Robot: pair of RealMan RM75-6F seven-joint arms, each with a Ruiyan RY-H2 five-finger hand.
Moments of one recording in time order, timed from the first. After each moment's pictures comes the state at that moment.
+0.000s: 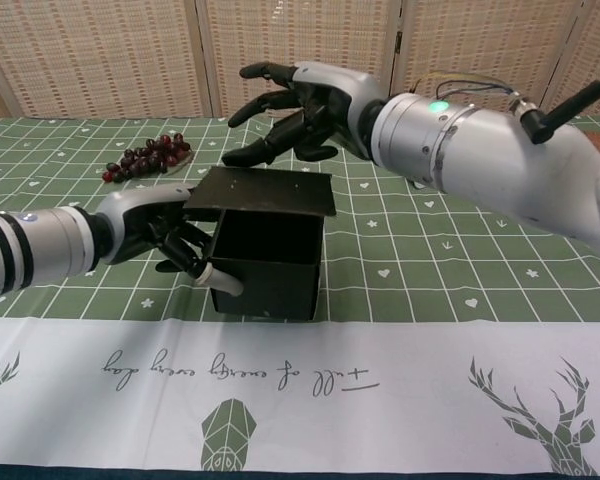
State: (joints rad) left arm -0.76 -1.57 -0.21 -1.51 1.02 0.72 -0.41; right arm 0.90 -1.71 0.44 -1.53 -0.95 0.79 0.20
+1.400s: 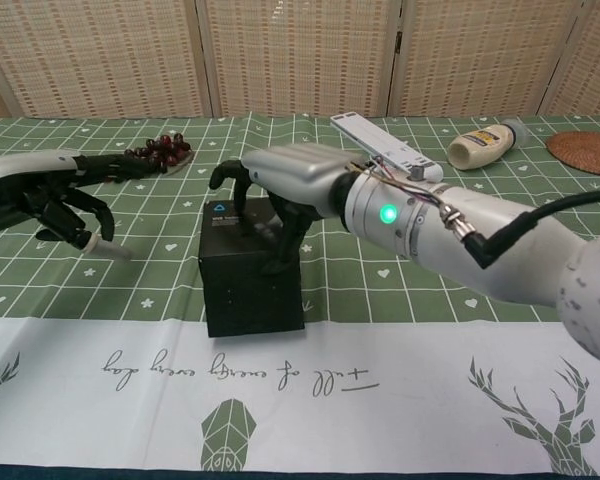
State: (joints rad) left arm -0.60 -1.33 -0.21 -1.62 1.11 0.77 -0.38; right arm 1.05 -1.78 0.16 -1.43 -0.99 0.96 -0.48
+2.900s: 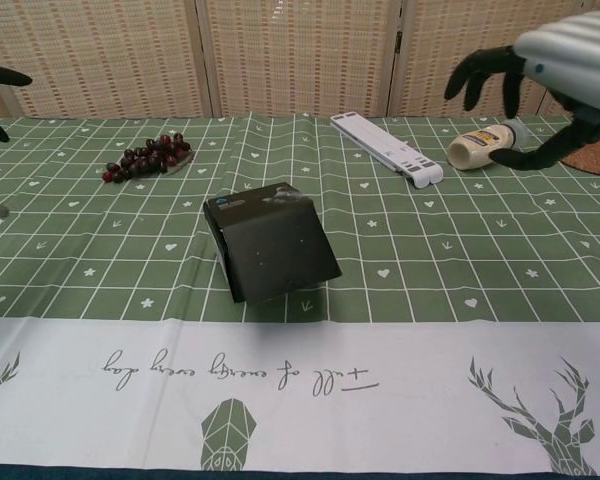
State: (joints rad) left arm -0.41 -1.25 -0.12 -1.63 1.37 1.27 0.02; right arm 0.64 -1.30 0.01 -1.72 -1.36 1.35 -0.48
